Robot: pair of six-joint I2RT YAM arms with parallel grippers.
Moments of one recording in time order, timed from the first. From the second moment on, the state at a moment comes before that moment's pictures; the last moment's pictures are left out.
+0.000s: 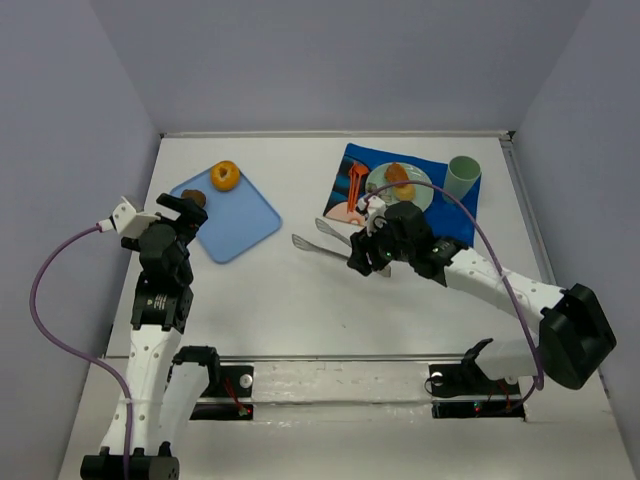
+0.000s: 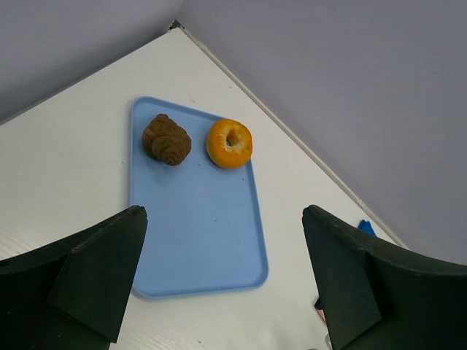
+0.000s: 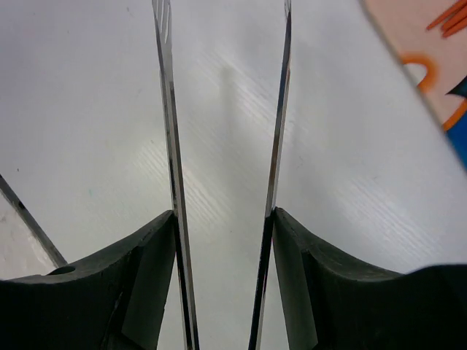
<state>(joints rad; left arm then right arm) -0.04 0.64 0.66 -0.15 -0.43 -0.67 0.66 1.32 0.91 -0.19 -0.19 0.09</state>
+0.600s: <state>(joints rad) -0.04 0.62 0.66 -0.15 -0.43 -0.68 0.67 1.21 0.67 -0.14 -0.22 0.22</state>
